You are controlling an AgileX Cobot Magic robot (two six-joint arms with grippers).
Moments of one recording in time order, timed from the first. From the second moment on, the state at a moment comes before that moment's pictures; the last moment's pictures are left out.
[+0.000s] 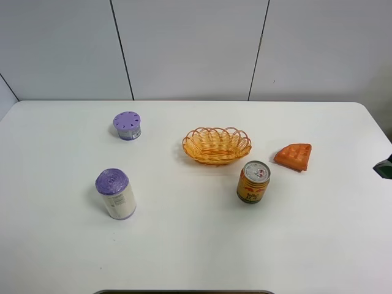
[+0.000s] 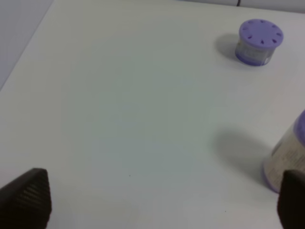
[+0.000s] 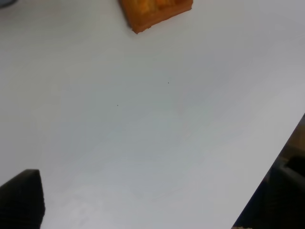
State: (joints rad) left arm -0.01 -0.01 -0.51 0.05 1.06 -0.07; right arm 0.03 0.97 -0.89 -0.06 1.06 -0.70
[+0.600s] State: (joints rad) left arm -0.01 -0.01 -0.51 0.05 1.06 -0.07; right arm 0.03 1.46 -1.13 -0.06 0.98 -0.99
